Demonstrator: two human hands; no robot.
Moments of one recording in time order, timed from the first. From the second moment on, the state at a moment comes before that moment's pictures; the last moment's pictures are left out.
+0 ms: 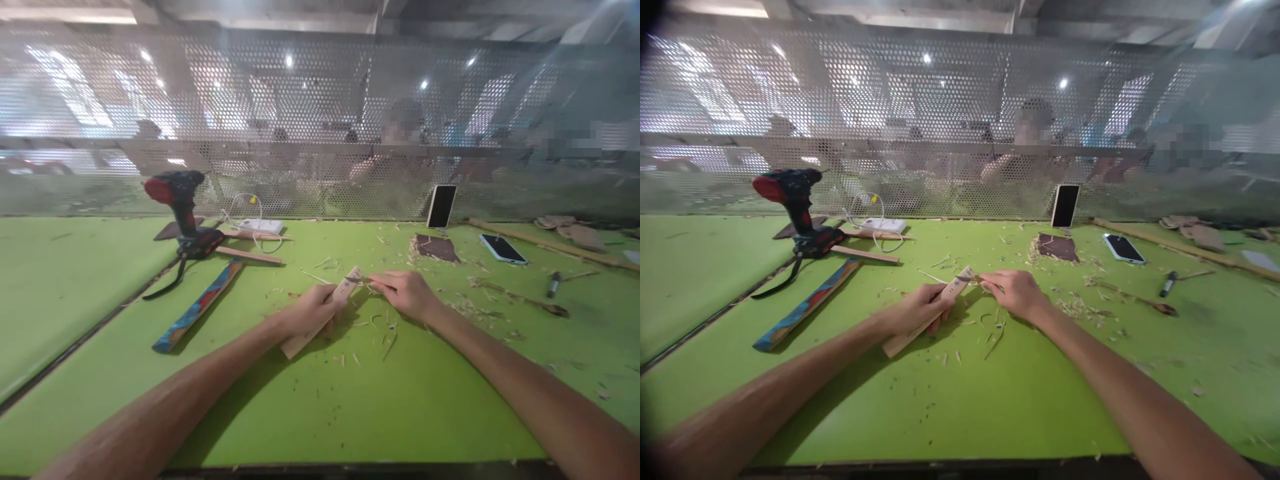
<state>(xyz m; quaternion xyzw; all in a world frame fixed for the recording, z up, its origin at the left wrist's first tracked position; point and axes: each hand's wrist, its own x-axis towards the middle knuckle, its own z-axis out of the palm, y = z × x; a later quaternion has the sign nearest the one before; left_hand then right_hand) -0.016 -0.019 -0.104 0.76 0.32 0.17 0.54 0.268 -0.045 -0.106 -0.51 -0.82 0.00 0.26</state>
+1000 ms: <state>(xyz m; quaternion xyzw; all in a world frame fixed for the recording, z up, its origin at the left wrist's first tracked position) -0.015 -0.011 -0.104 0.76 0.32 0.16 0.55 0.277 -0.038 -0.099 -0.57 -0.76 0.11 0.31</state>
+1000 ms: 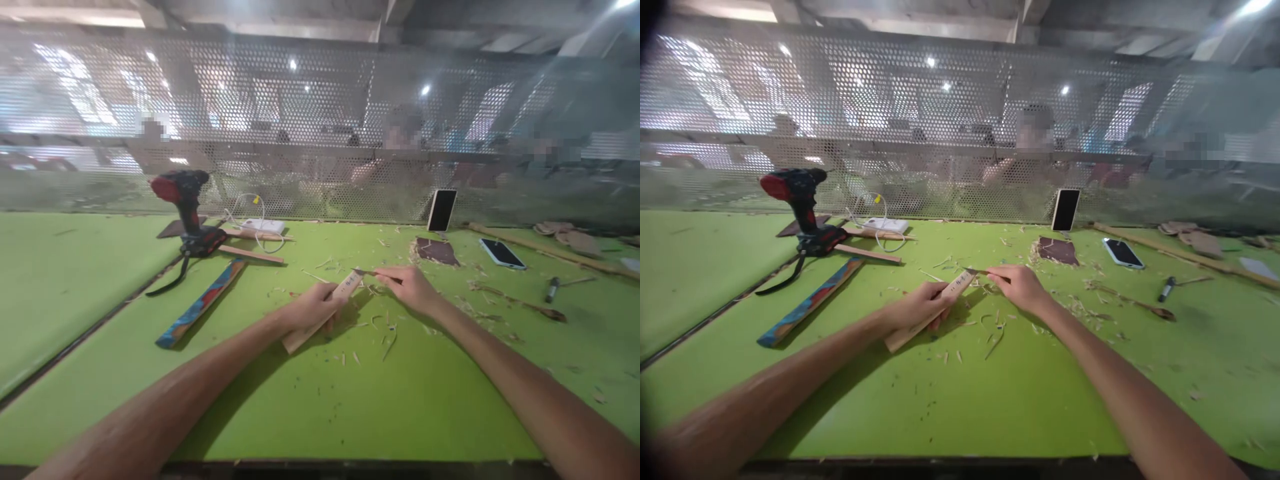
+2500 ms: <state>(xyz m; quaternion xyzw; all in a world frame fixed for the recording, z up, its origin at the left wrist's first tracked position) -0.013 -0.033 -0.087 0.75 0.28 0.14 0.59 0.286 -0.041 -0.077 -0.57 -0.75 0.10 0.33</state>
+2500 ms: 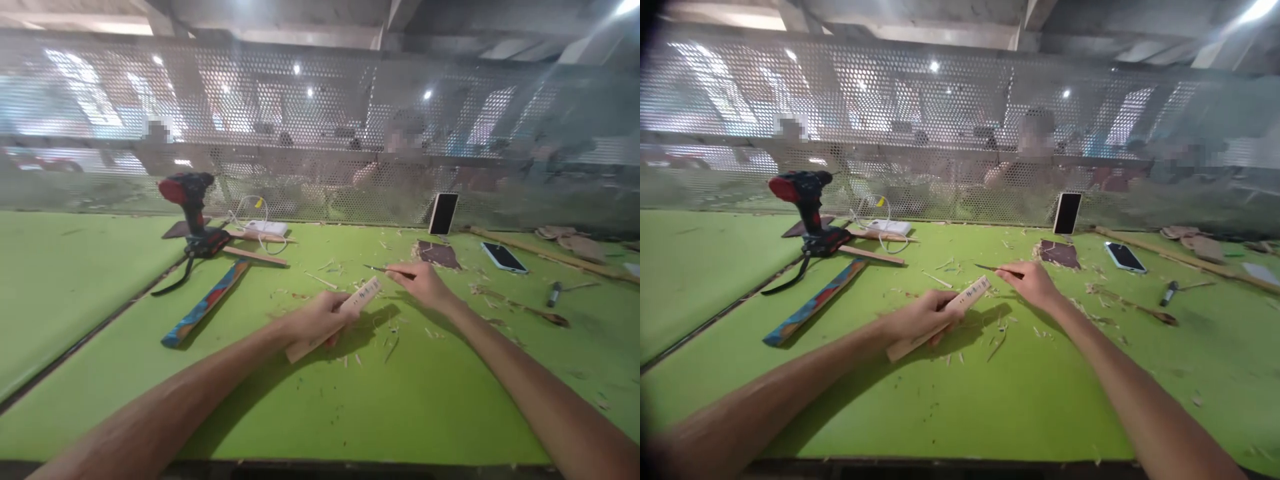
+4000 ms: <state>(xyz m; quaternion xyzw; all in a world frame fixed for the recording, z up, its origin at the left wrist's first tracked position) -0.011 -0.026 -0.096 0.75 0.32 0.17 0.56 0.275 -0.043 -0.101 -0.58 -0.71 0.20 0.35</state>
